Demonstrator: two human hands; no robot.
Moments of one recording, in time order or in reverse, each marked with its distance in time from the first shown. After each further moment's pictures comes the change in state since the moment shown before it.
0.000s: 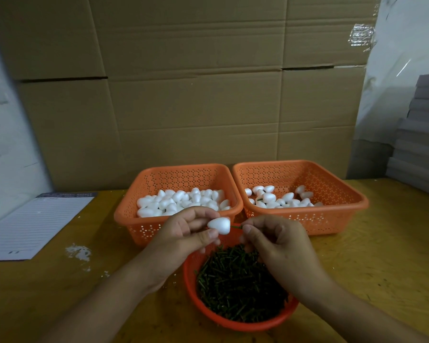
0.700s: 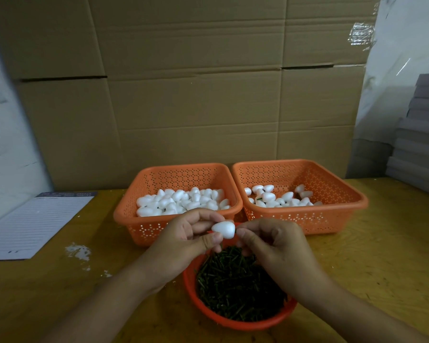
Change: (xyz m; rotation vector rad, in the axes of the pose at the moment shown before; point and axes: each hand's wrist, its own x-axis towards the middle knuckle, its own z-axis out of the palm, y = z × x) left_hand -0.001 -0.001 0.005 0.034 -0.041 0.026; right_hand -0.002 0.001 -0.001 -0.011 -0.073 -0.033
